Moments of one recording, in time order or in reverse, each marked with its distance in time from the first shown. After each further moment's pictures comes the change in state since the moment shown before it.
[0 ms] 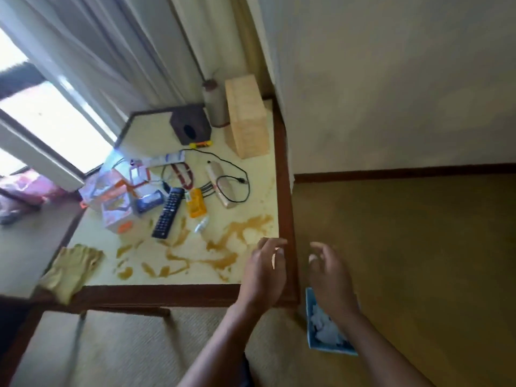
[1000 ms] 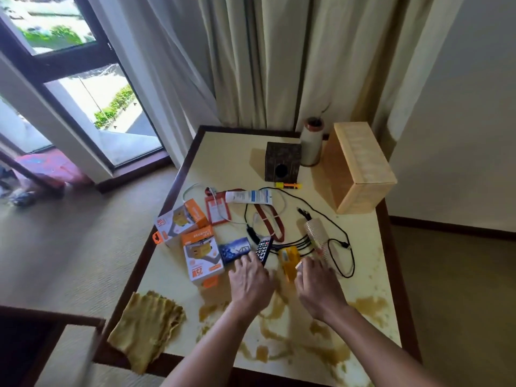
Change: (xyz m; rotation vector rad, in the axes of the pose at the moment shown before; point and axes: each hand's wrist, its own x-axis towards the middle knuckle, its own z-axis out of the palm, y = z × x) left_hand 0.168 -0.220 -0.222 0.521 -0.120 -0.408; right_hand 0.119 -0.221 0.250 -0.691 -0.361 -0.357
